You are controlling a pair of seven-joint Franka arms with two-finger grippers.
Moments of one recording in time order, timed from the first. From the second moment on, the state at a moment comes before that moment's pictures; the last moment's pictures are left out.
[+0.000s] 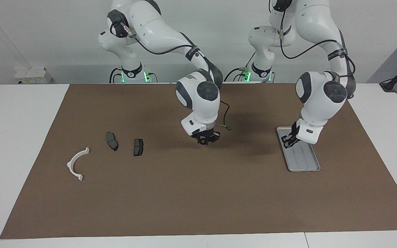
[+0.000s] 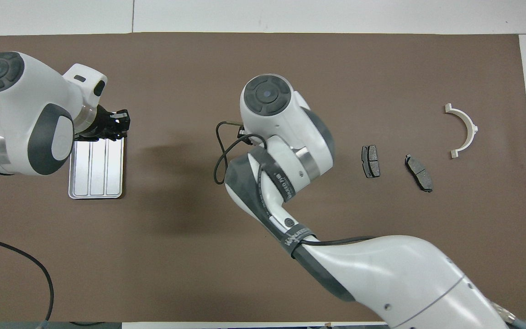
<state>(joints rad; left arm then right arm) -0.14 0.28 -0.05 -1.80 -0.02 2.05 -0.46 0.51 0.56 0.02 -1.34 0.00 1.86 0.78</state>
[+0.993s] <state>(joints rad) -0.59 0.46 -0.05 -1.74 -0.02 2.26 -1.07 0.01 0.44 0.02 -1.52 -0.02 1.99 -0.11</state>
